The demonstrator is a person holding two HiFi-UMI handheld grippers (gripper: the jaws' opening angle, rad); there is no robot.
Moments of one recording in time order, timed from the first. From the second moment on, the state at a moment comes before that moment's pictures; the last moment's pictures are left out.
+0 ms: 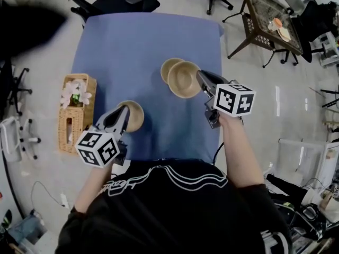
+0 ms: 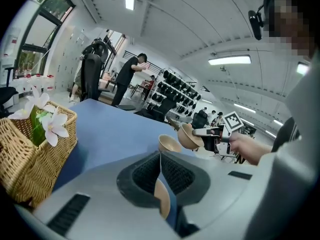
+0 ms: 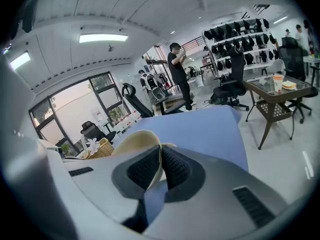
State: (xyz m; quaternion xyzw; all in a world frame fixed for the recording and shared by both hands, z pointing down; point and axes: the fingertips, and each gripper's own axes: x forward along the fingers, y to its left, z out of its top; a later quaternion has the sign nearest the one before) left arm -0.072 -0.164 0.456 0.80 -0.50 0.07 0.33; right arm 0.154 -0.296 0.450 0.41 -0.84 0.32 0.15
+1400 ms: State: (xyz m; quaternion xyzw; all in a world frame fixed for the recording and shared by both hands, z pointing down) left arm -0.089 -0.180 0.470 0.78 -0.52 0.06 0.34; right arm 0.132 -0.353 0.524 0.42 -0.82 0.33 0.21
